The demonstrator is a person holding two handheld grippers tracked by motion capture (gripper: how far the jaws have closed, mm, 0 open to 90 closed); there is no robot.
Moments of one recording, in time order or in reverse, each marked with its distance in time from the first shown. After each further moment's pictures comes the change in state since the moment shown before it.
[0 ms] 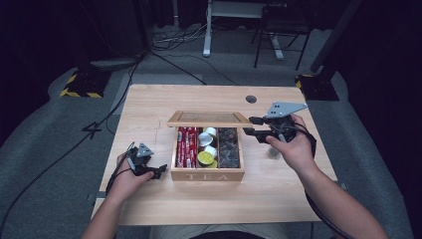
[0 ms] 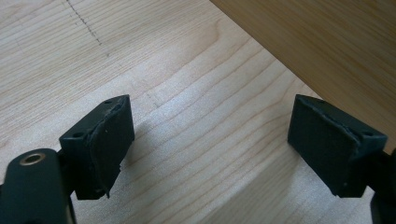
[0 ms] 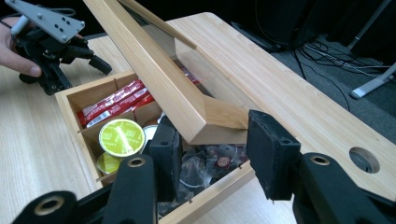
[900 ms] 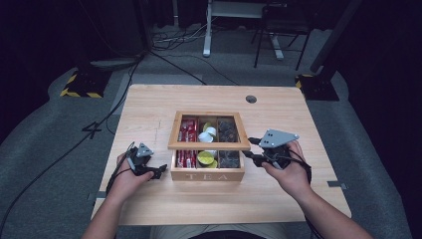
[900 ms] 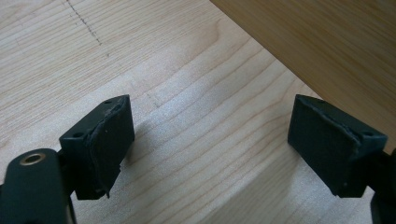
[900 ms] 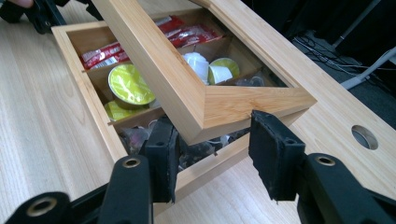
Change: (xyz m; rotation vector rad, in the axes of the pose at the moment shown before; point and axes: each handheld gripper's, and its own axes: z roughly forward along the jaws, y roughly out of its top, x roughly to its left) left arm 0.000 0.000 0.000 -0.003 -0.002 -0.001; right arm 0.044 -0.046 0.007 0.057 -0.071 -0.108
